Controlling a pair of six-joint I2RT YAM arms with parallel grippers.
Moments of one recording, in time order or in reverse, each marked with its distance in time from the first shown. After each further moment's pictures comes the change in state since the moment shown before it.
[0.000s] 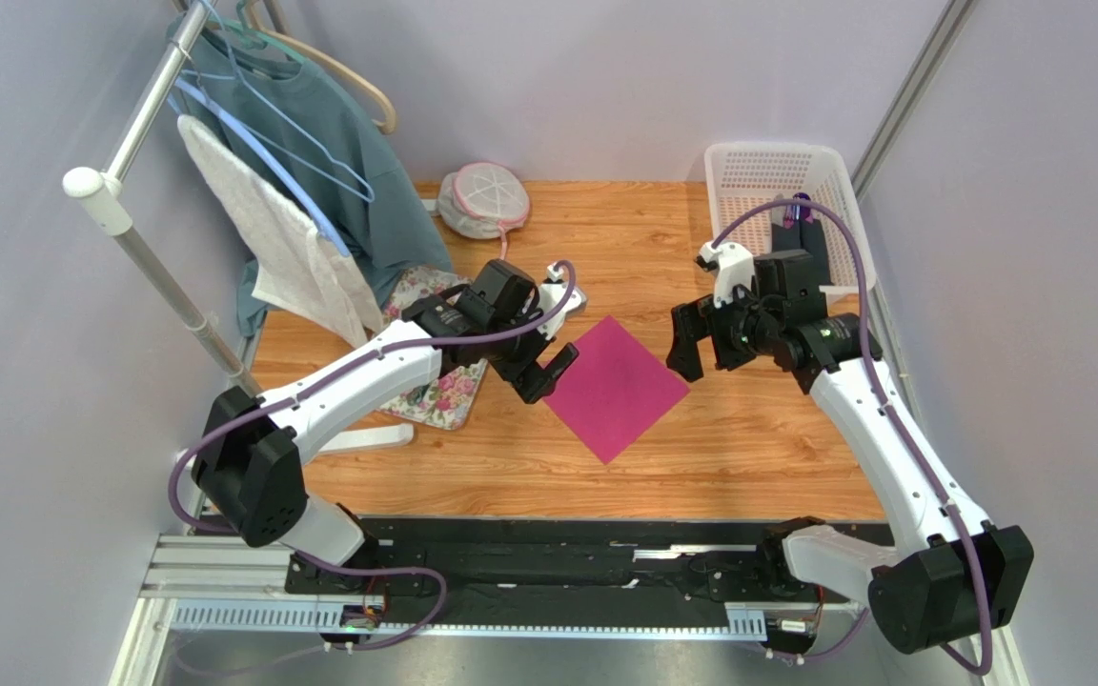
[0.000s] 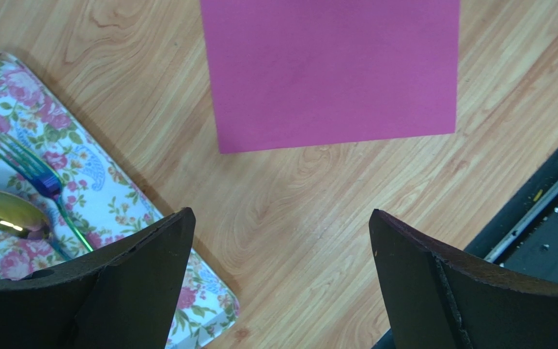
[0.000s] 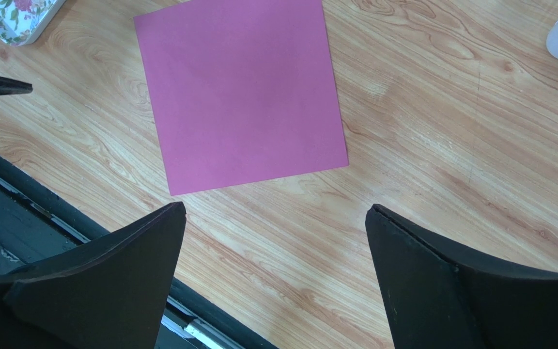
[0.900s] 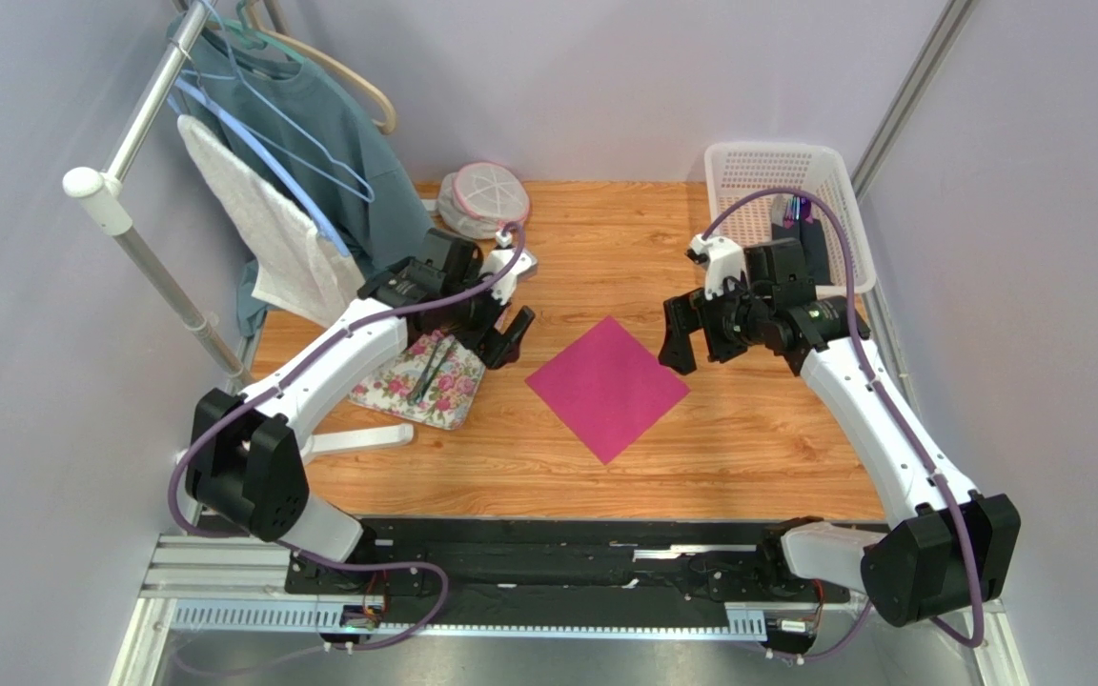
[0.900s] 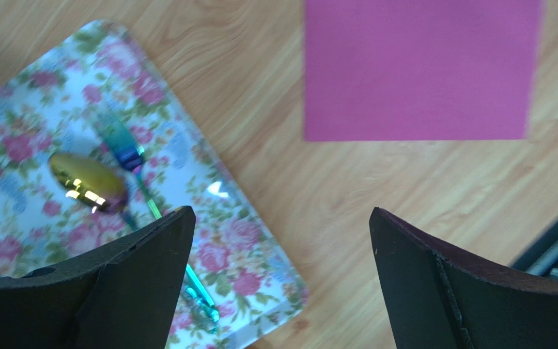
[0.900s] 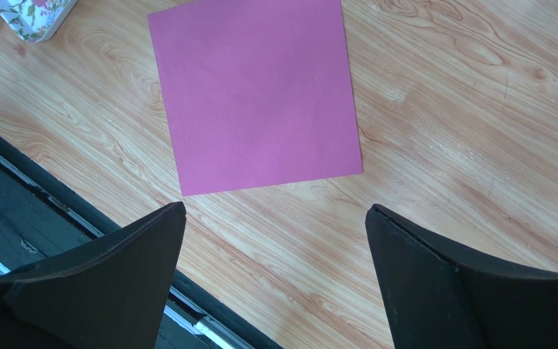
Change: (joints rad) left arm 0.241 0.001 0.024 -0.002 0.135 0.111; right arm 0.000 0.086 0.053 -0.016 -0.047 -0.001
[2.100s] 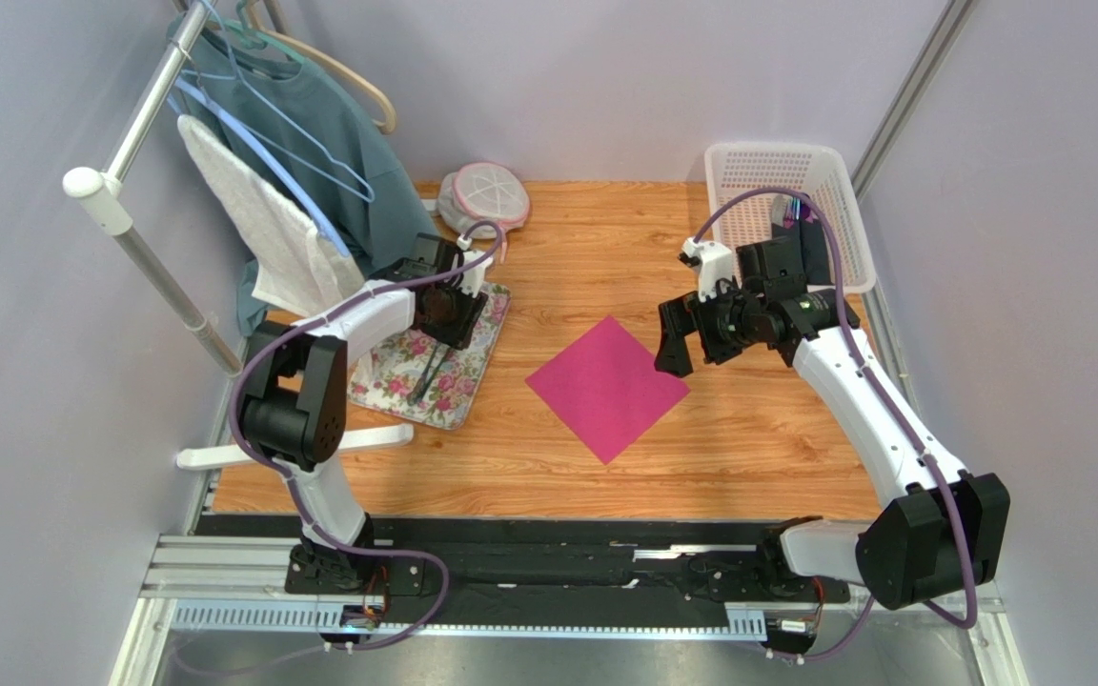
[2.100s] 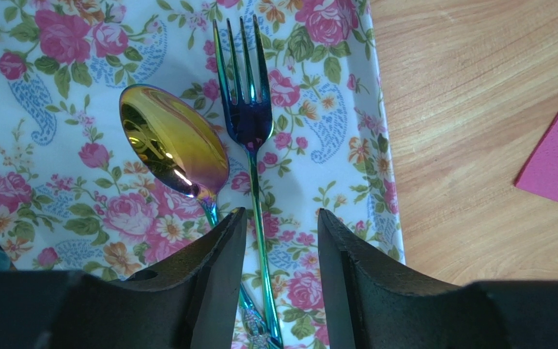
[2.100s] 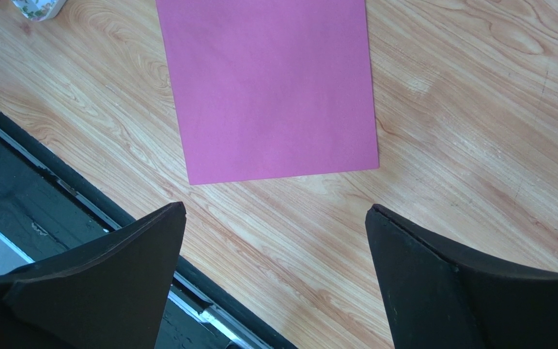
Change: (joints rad) left arm 0.189 0.278 -0.043 0.163 -0.184 -0.074; right arm 0.000 0.053 0.010 -0.027 -0.042 -0.016
